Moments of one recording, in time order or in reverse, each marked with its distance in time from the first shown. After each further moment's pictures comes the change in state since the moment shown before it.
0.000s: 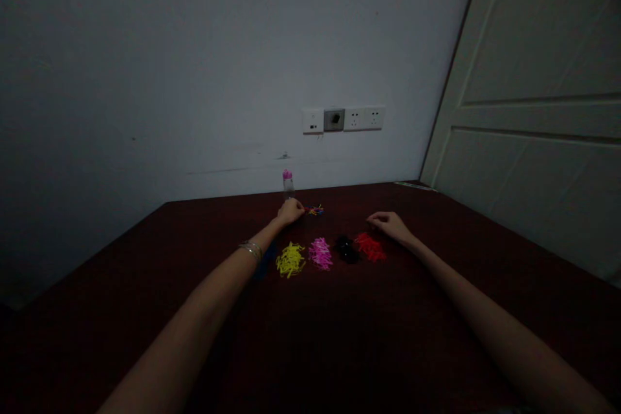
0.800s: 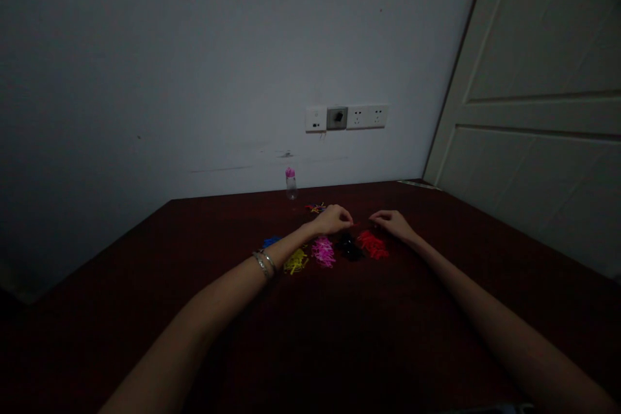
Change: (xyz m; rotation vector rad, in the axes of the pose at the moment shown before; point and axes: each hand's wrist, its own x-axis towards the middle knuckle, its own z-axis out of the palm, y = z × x) left_hand -0.043 0.104 0.020 -0.209 -0.214 0.559; right_hand -0.001 -0.001 -0.001 -0.024 -0.012 0.001
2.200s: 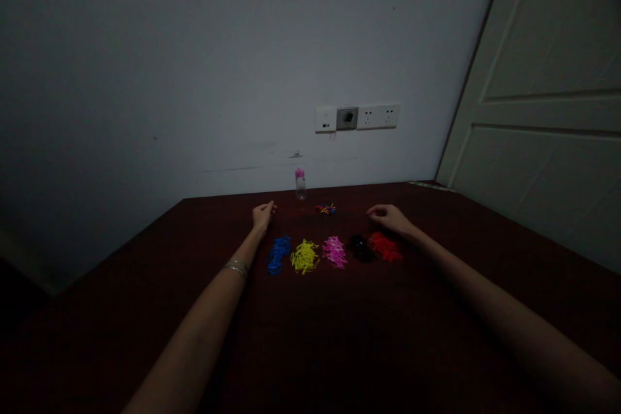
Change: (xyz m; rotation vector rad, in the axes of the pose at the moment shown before) left_hand -0.112 -0.167 -0.070 -0.572 0.974 -0.665; right_hand 0.023 -0.022 0.018 -0.047 -0.084 -0.049
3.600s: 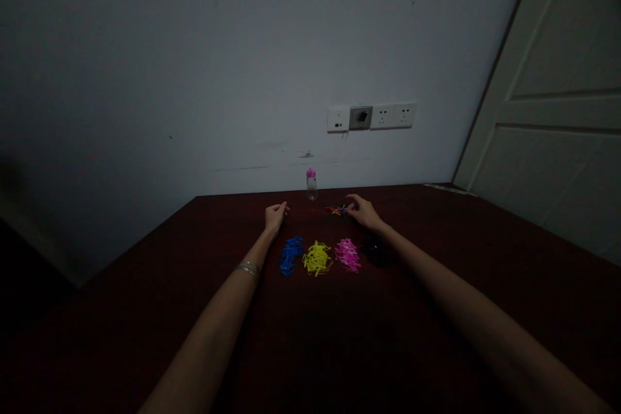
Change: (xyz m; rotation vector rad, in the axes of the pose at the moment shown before) left_hand -0.007 -0.001 0.001 0.070 -0.034 0.067; right_hand 0.049 -0.051 0.079 0.002 0.075 -0.188
